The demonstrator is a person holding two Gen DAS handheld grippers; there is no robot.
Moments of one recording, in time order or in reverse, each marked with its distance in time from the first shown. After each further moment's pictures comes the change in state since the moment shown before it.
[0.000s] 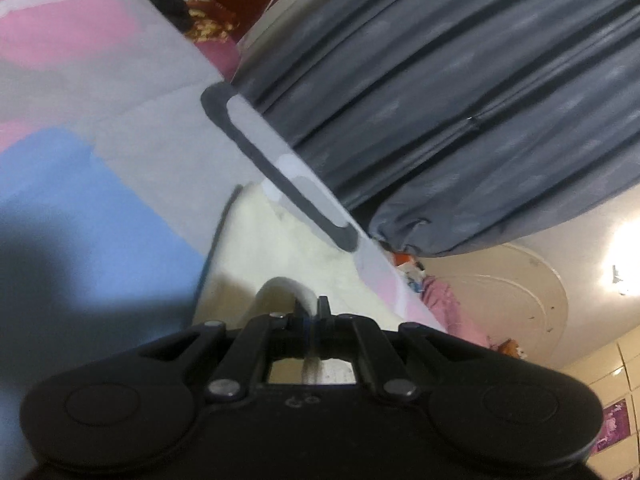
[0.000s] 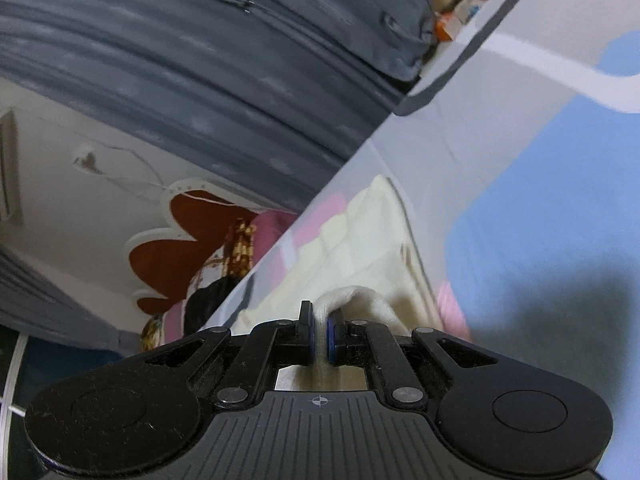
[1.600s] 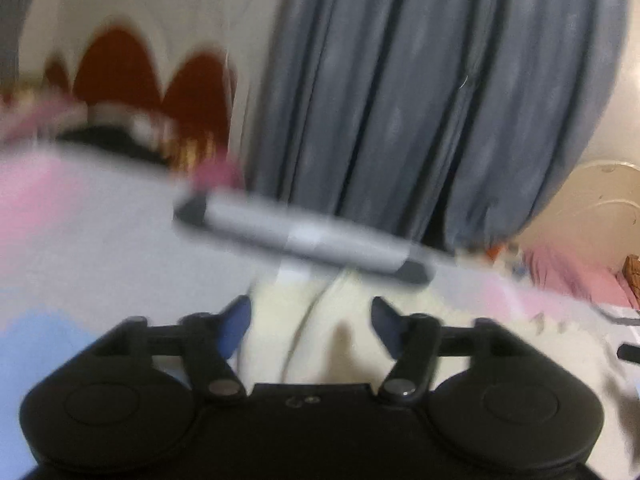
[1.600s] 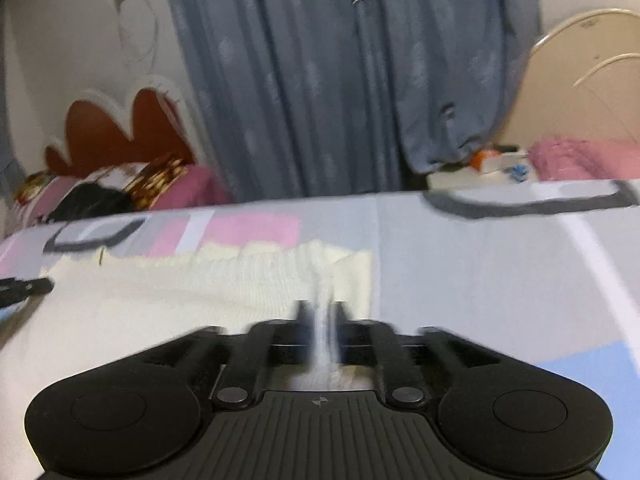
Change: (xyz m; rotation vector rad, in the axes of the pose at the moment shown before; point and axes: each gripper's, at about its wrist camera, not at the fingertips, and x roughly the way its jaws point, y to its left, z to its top) left arm 0.027 -0.066 -0.030 0.576 -0.284 0.247; right arm 0.064 0.038 -0.057 -0.763 -0.152 -0.302
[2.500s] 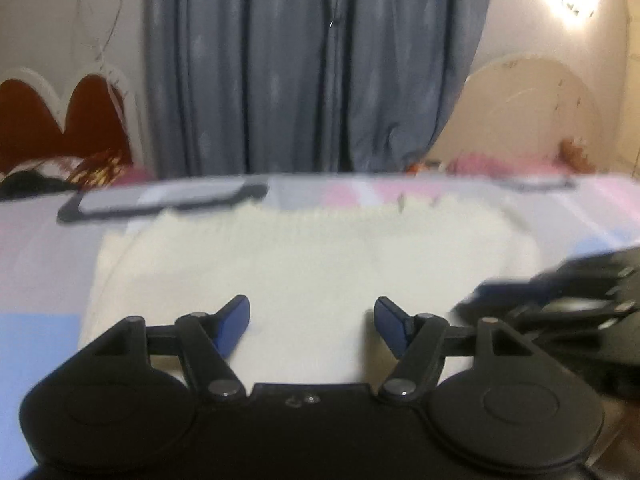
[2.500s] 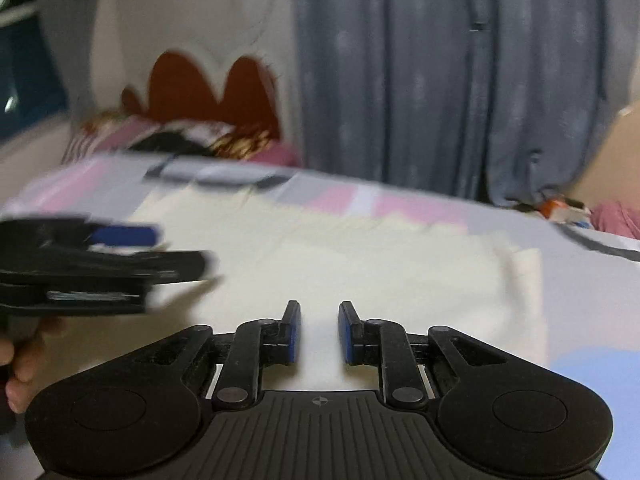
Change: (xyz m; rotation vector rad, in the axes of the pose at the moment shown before) left arm -0.015 -0.089 -0.060 0.296 0.139 -0.121; right arm -0.009 0.115 -0.050 -0.297 0.084 0.107
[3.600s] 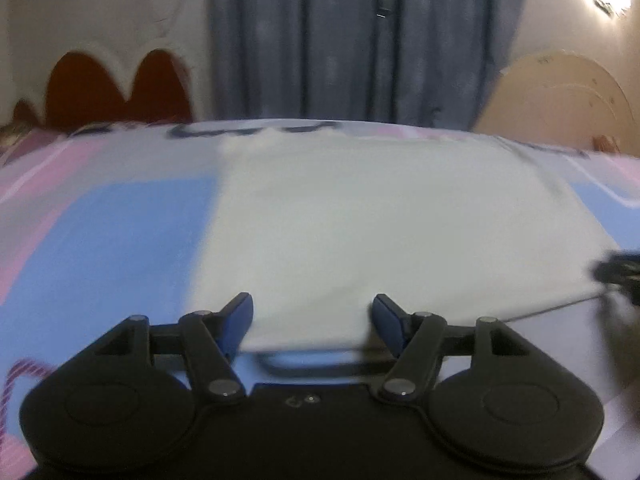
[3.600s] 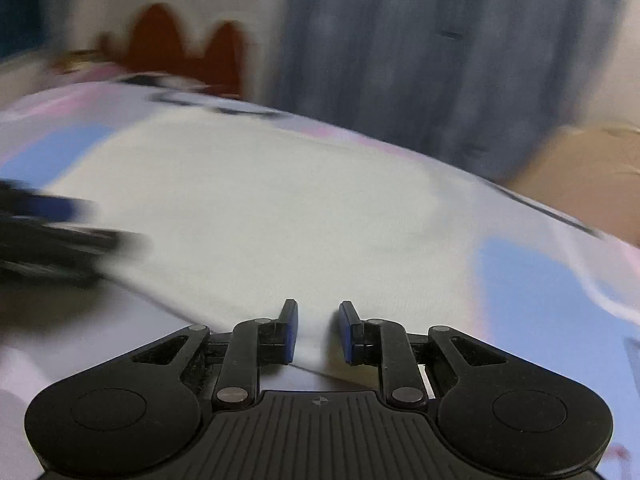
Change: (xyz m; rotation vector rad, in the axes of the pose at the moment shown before) left arm -0.113 0.031 -0.099 -0.097 0.018 0.115; right arm -0.085 0.026 -0.091 0.025 0.058 -0.310
